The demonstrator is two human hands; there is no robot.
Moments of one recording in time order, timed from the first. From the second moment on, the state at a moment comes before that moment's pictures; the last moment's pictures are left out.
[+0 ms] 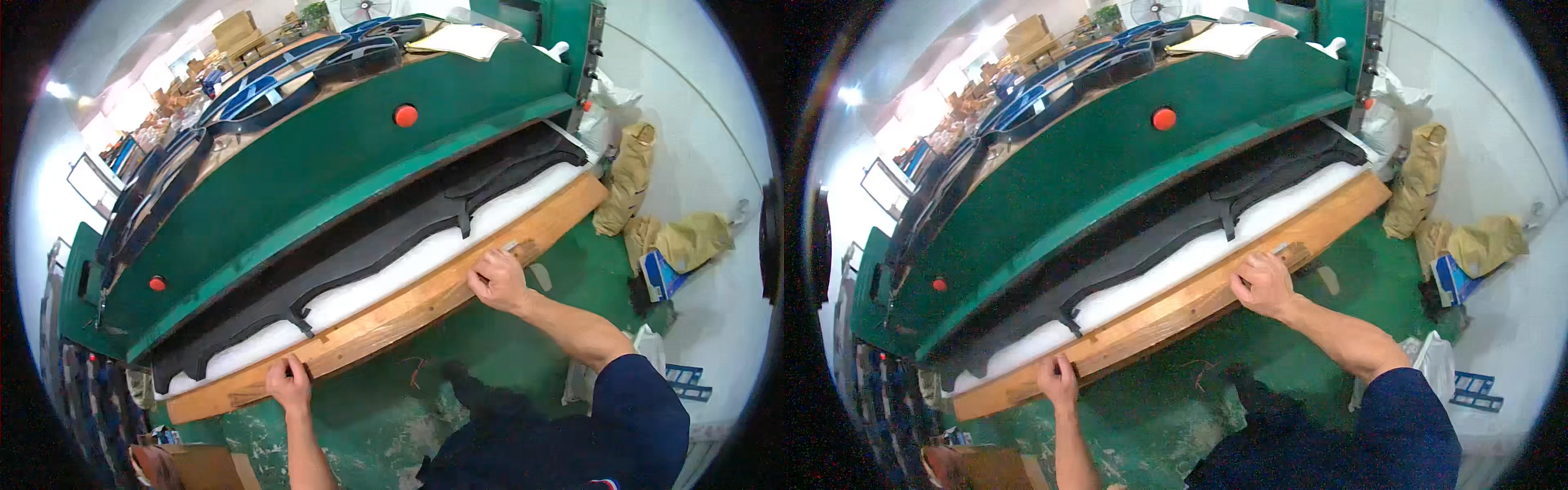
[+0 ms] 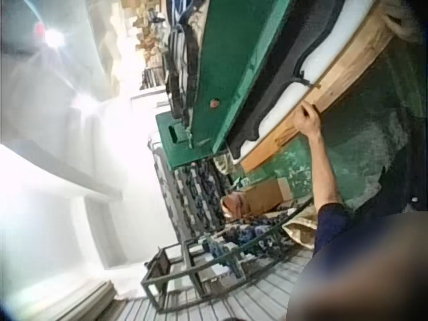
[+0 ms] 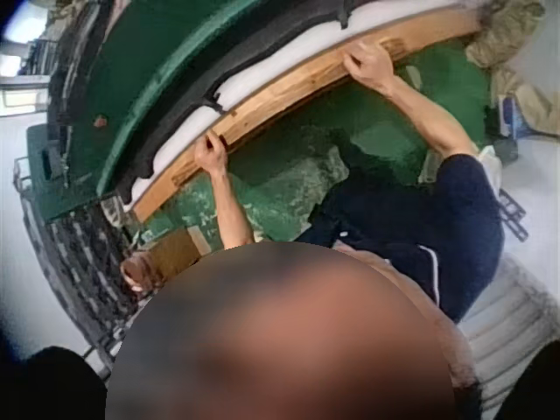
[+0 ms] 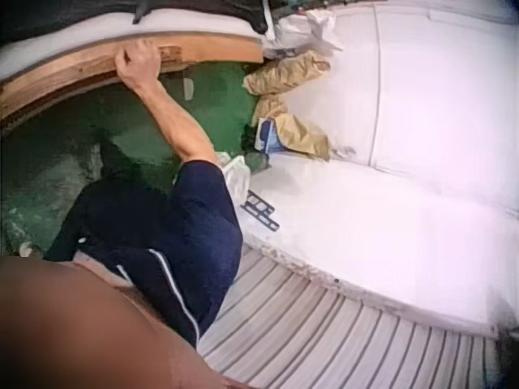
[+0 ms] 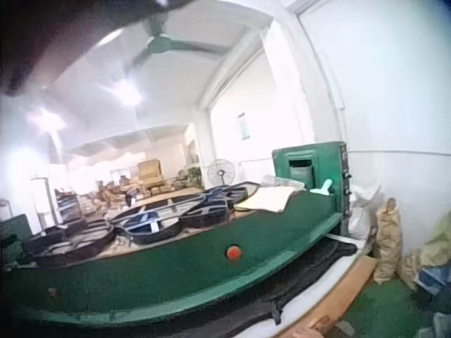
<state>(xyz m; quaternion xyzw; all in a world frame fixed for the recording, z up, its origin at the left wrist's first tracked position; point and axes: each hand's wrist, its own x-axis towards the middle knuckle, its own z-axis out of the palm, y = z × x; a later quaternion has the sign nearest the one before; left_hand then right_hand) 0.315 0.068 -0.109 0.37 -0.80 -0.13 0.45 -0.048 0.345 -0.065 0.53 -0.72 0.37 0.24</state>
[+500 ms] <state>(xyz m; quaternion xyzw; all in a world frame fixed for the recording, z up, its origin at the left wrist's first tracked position) 0.346 -0.004 -0.044 0.33 -0.83 -0.10 0.43 -0.074 0.277 0.024 0.54 -0.70 0.45 0.13</state>
